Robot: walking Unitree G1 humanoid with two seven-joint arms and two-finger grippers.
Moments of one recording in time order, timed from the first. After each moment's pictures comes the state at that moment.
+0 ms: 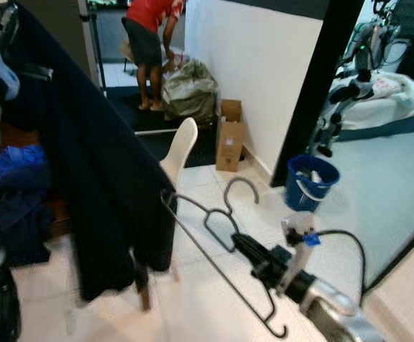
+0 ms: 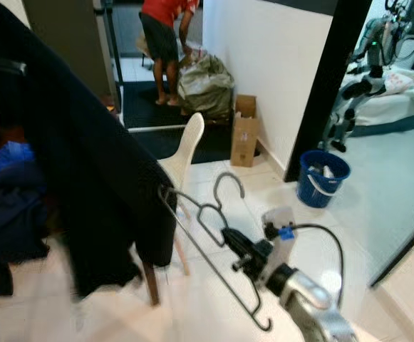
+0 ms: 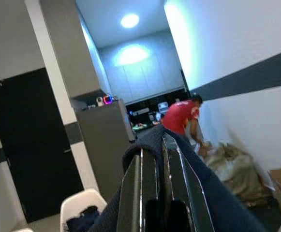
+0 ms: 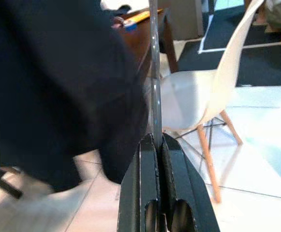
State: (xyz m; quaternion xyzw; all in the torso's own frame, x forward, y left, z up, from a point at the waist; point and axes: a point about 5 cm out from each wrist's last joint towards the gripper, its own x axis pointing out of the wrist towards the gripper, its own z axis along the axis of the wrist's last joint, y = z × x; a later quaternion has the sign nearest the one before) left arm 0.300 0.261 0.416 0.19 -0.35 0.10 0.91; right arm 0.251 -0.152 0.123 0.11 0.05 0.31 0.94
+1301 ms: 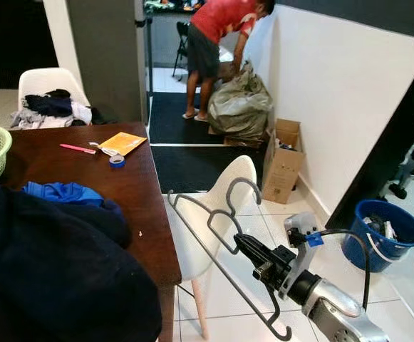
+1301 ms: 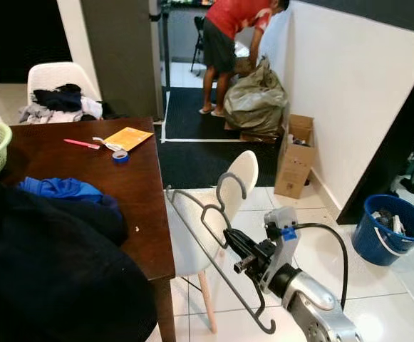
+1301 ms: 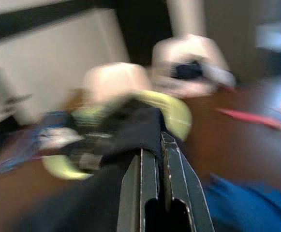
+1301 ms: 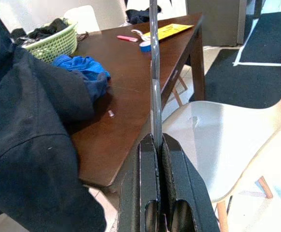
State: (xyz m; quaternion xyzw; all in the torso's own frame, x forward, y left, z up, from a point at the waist) left arm 0.301 0.359 0.253 0.18 -0.04 0.26 0.95; right arm 0.246 -0.150 0.124 0.11 0.06 0.33 0.94
